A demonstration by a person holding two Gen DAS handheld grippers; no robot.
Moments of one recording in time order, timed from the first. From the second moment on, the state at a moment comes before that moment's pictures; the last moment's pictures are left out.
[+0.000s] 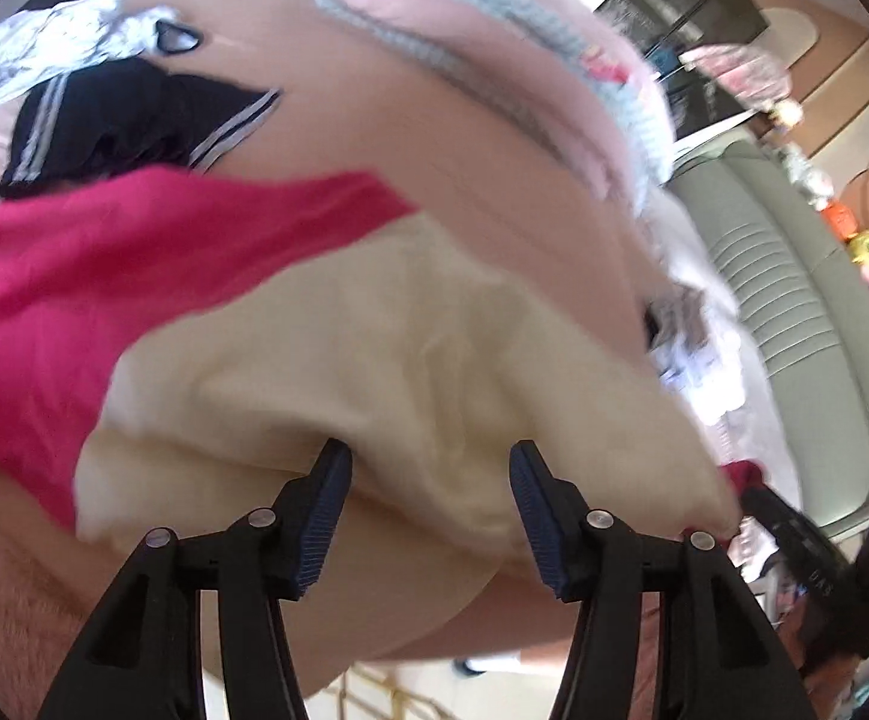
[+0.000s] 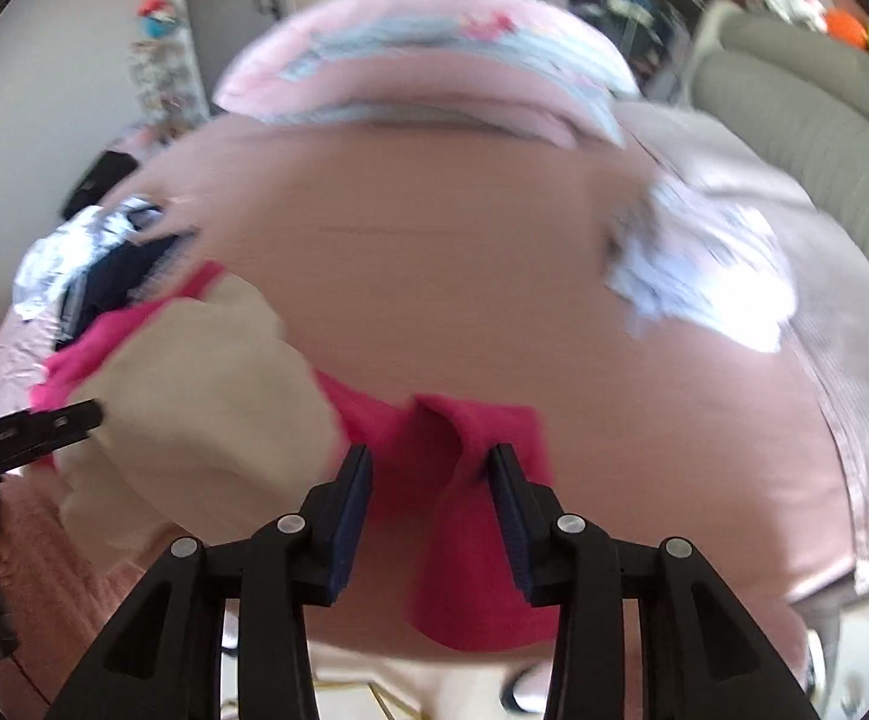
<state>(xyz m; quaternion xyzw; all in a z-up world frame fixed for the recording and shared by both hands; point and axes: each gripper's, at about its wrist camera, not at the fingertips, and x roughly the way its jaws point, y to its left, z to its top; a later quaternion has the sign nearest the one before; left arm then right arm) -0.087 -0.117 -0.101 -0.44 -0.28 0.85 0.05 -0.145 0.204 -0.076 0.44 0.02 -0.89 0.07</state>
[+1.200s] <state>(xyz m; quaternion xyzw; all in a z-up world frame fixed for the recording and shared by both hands) -0.078 -0.105 -0.112 -0.50 -0.25 0.82 0.10 -0.196 0.142 -0.165 0.54 -0.04 -0.81 0.21</state>
